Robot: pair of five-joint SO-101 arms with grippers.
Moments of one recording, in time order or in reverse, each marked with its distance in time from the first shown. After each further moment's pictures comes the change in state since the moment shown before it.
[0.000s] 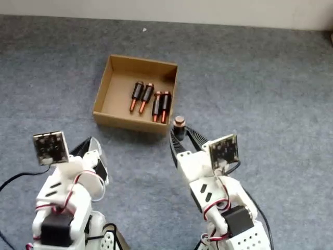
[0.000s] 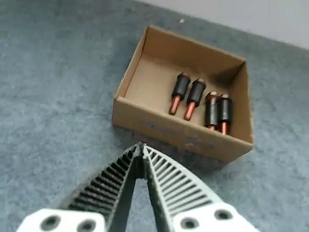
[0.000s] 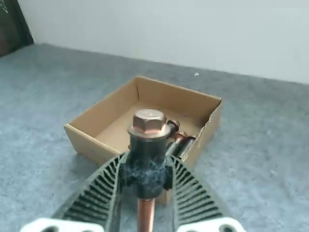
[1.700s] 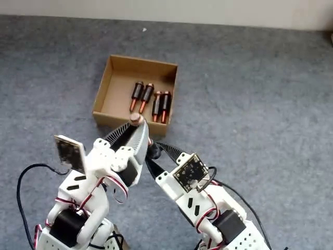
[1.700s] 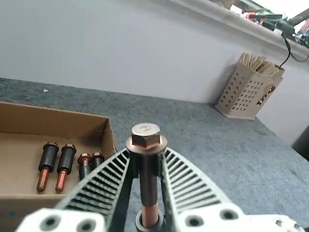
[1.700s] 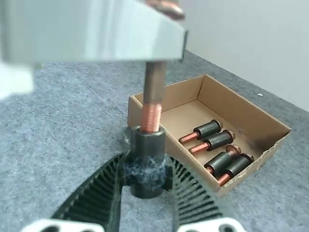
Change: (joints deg) left arm 24.6 0.3 3.7 -28.7 4.5; right arm -14.8 -9.0 7.9 0.2 13.1
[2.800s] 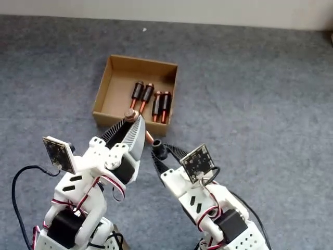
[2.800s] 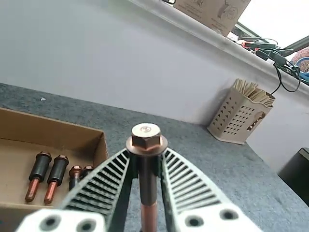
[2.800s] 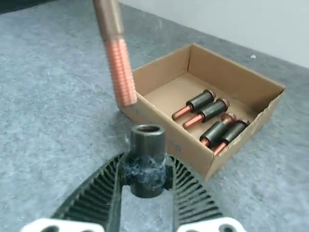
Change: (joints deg) left arm -0.5 0.1 -1.8 -2.5 4.9; right arm 3.3 0.0 -0.1 5.1 -6.7
